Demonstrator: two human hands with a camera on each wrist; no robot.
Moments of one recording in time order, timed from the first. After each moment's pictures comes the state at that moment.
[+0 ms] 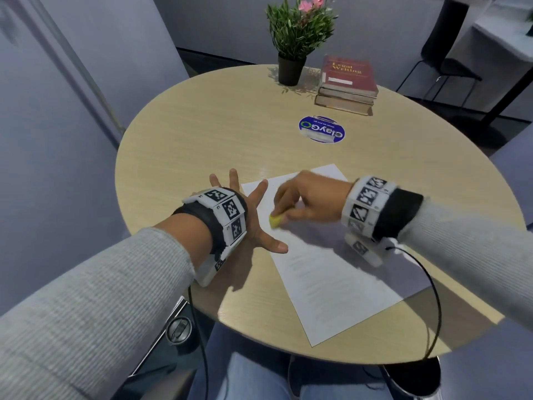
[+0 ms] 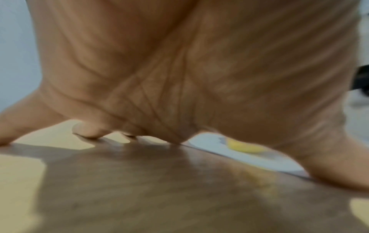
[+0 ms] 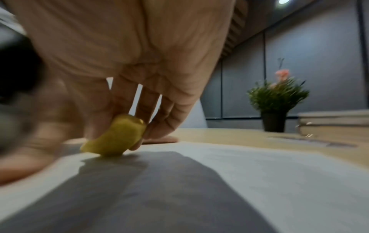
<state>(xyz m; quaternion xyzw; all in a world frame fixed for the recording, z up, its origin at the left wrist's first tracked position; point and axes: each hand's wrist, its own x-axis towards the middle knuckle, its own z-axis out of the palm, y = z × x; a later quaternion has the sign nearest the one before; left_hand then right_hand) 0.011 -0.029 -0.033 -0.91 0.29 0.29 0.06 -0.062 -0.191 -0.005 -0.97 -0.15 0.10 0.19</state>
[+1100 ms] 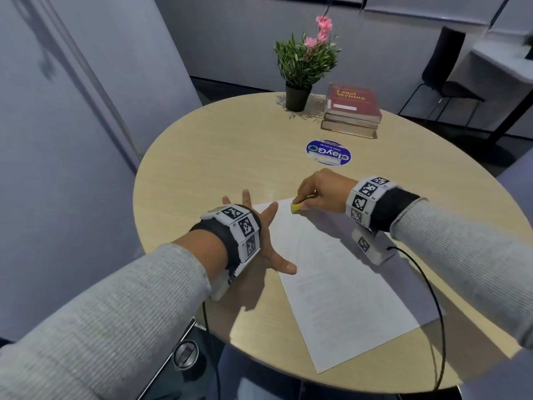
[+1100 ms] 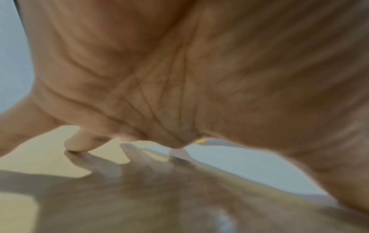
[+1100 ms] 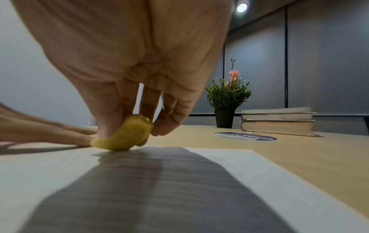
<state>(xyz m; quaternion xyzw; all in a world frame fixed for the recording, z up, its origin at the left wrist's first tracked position) 0.019 -0.029 -0.027 -0.90 0.31 0.31 0.07 -0.026 -0.226 0.002 -0.98 -0.01 0.08 0.17</state>
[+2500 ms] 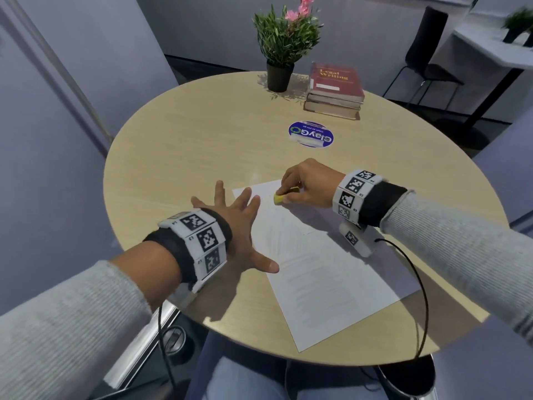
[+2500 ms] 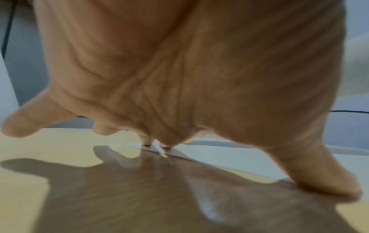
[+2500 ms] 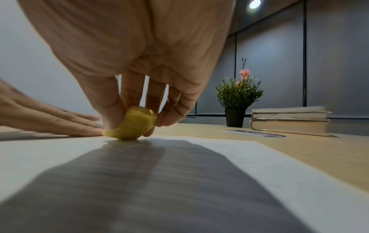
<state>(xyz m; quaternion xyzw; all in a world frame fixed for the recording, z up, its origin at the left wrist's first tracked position) -0.012 -0.016 -0.020 -0.88 0.38 0.25 0.13 -0.049 -0.217 -0.005 -0.99 -0.02 0.05 0.15</state>
